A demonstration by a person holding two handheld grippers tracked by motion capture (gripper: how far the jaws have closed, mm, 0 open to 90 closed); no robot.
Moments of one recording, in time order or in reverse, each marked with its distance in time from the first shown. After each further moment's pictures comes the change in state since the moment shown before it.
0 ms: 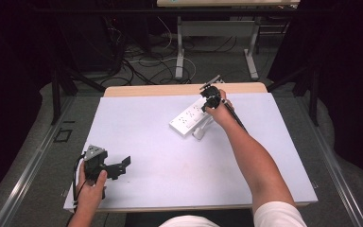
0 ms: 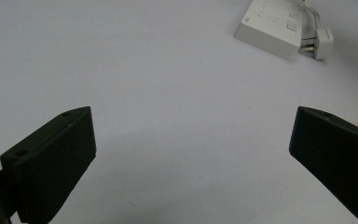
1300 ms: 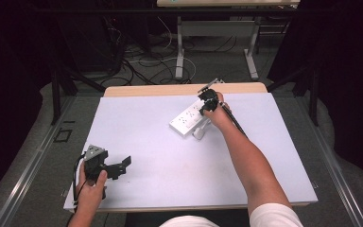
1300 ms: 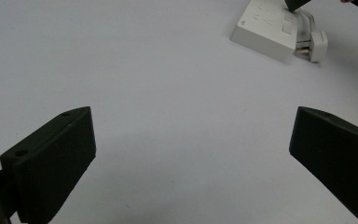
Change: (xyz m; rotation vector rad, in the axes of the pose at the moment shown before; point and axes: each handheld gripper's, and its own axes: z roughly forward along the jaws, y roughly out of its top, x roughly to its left) left arm -0.001 0.000 0.000 -0.007 -0.009 -0.004; right arm 0.006 -0.005 0.013 0.002 0.020 0.022
